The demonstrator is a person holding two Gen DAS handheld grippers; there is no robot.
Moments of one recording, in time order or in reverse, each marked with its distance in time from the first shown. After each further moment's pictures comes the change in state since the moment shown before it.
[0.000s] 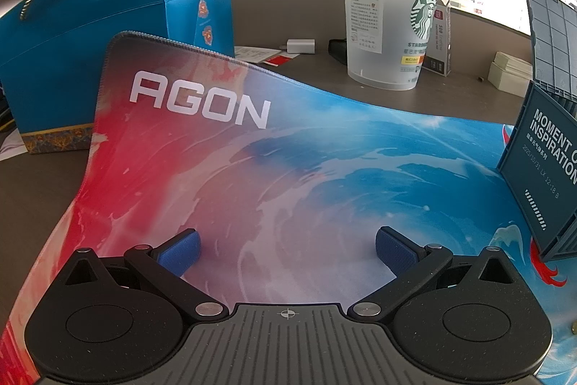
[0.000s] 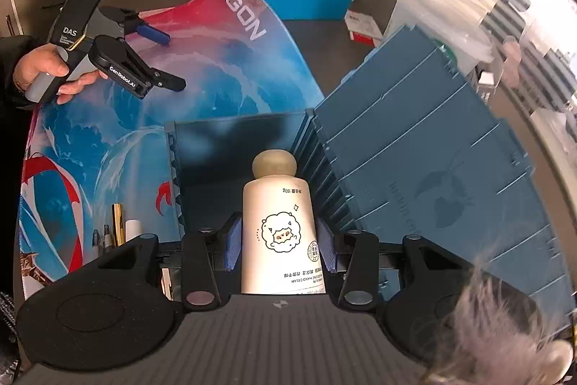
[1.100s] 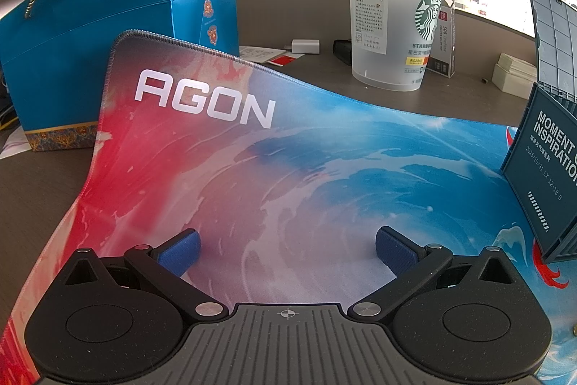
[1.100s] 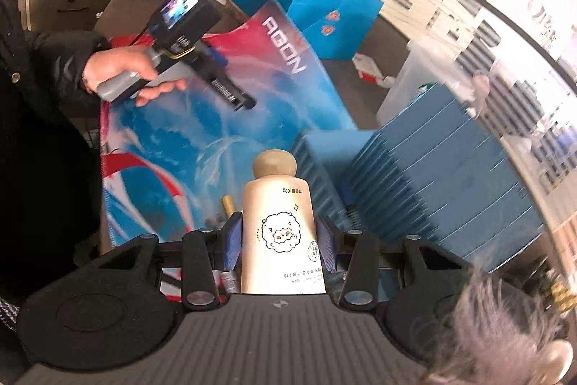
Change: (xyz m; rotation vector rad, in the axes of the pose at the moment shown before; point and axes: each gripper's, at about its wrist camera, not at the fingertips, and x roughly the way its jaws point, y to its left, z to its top) left arm 0.001 0.002 0.000 0.000 0.001 0.001; right arm -0.080 0.128 -0.027 -0.040 -0.114 -0.145
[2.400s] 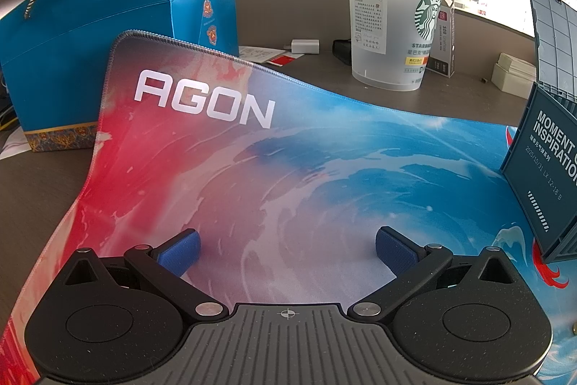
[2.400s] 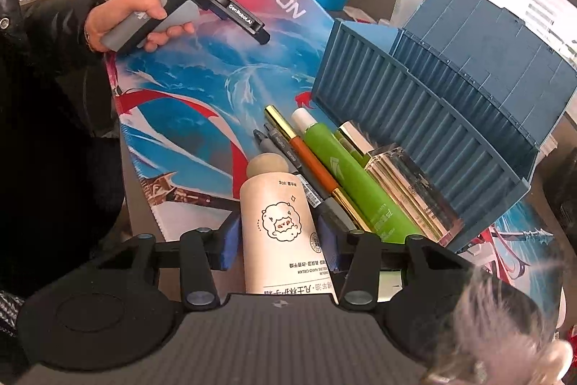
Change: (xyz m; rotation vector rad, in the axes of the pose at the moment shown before) left arm 0.000 0.000 0.001 0.002 0.001 -0.002; right arm 0.037 0.062 -0.086 0.210 0.018 0.006
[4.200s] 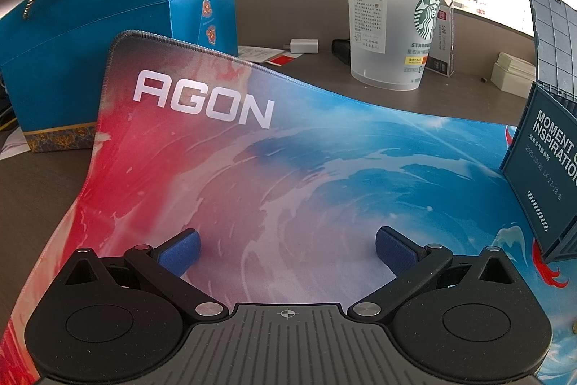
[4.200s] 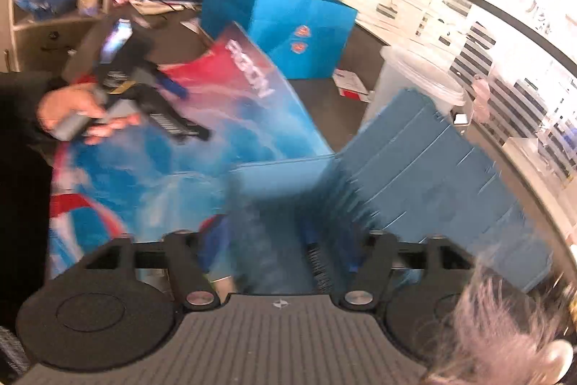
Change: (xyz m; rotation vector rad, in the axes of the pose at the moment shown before) left arm 0.000 -0.001 0.001 0.002 0.001 -0.002; right arm -0.008 -0.094 0.103 -0.127 -0.119 0.067
